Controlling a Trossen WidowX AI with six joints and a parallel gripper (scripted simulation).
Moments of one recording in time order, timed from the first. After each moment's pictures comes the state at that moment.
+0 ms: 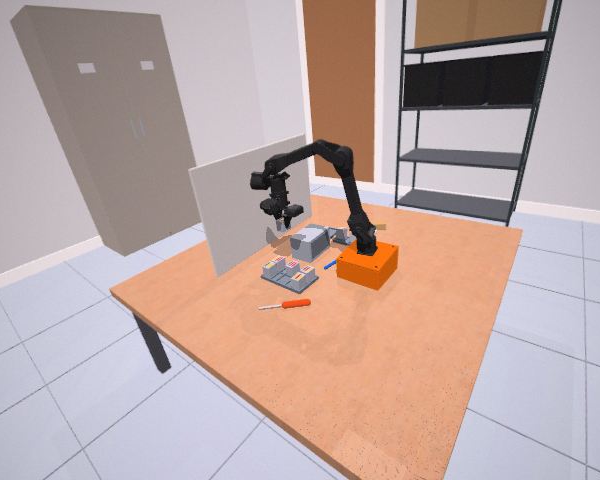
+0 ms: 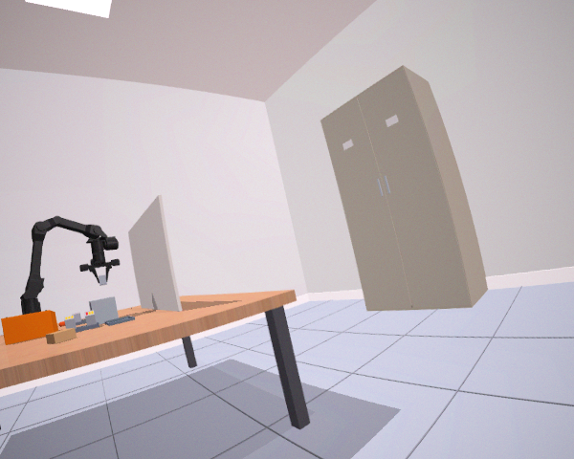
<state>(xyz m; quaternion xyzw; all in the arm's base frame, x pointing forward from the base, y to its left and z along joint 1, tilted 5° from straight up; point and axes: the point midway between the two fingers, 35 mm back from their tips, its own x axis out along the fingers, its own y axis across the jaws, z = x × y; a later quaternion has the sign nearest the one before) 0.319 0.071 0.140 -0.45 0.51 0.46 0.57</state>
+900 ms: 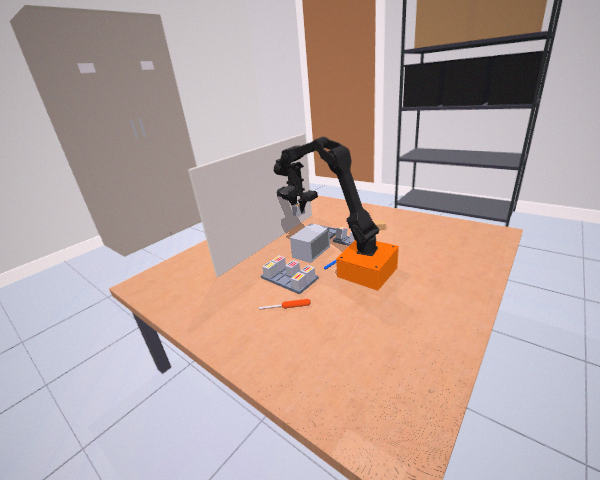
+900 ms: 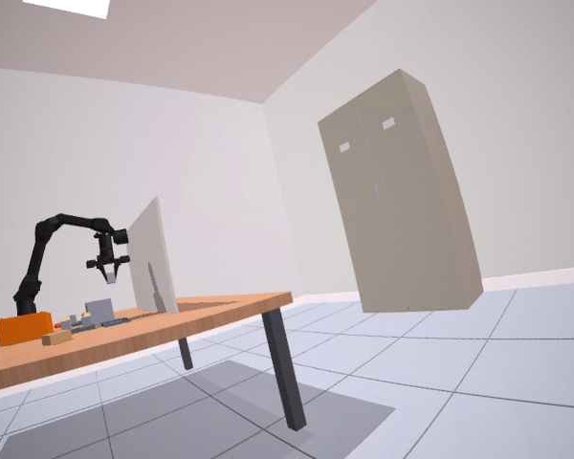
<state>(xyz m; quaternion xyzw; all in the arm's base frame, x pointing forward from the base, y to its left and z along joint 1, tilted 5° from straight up) 0.346 -0.088 0.128 -0.47 0.50 0.47 0.55</state>
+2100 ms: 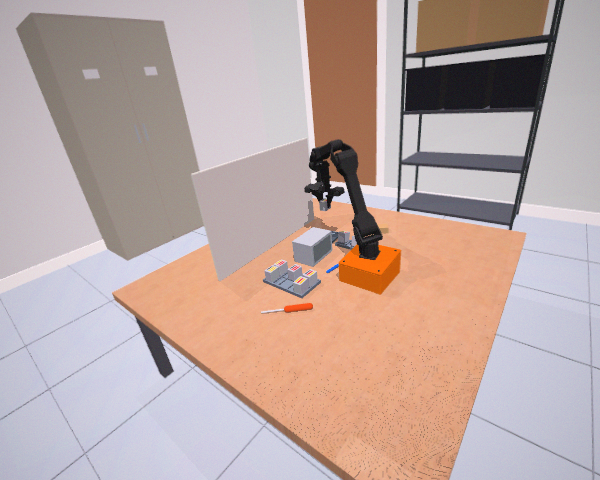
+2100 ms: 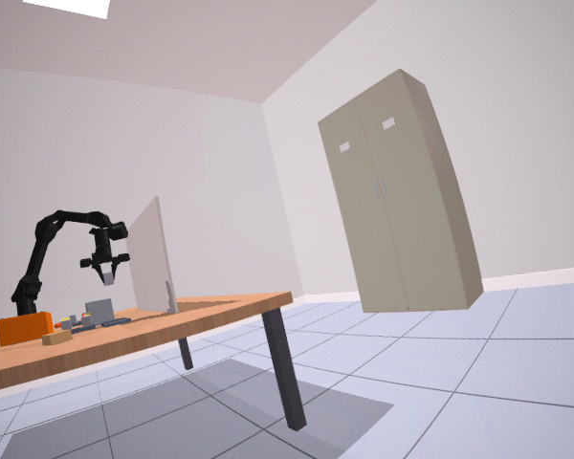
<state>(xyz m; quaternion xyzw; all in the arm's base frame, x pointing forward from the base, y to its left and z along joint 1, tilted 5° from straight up) 0.305 -0.238 0.107 -0.48 0.49 0.48 0.54</state>
